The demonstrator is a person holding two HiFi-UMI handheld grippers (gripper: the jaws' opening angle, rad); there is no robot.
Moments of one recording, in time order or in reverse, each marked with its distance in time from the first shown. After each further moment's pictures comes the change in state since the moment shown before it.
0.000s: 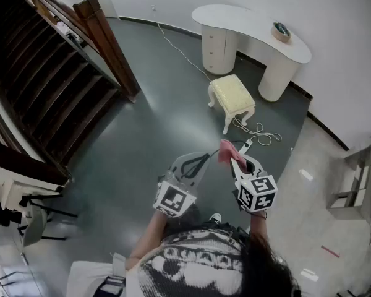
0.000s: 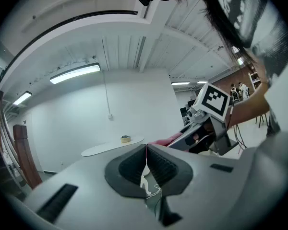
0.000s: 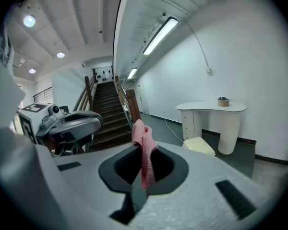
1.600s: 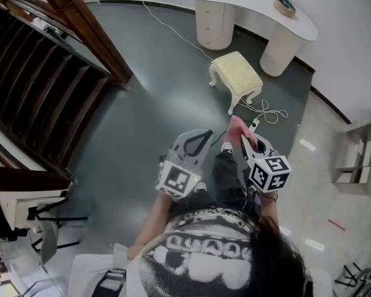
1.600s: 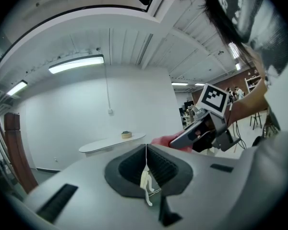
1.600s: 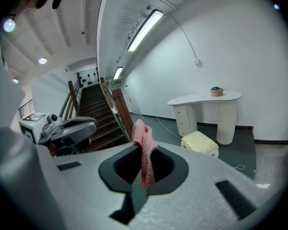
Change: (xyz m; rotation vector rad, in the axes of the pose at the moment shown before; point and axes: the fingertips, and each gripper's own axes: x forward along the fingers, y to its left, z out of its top) left arm 0.035 0.124 -0.081 -0.047 -0.008 -0.059; right arm 0.125 -0.020 0.012 0.148 0.012 -0.094
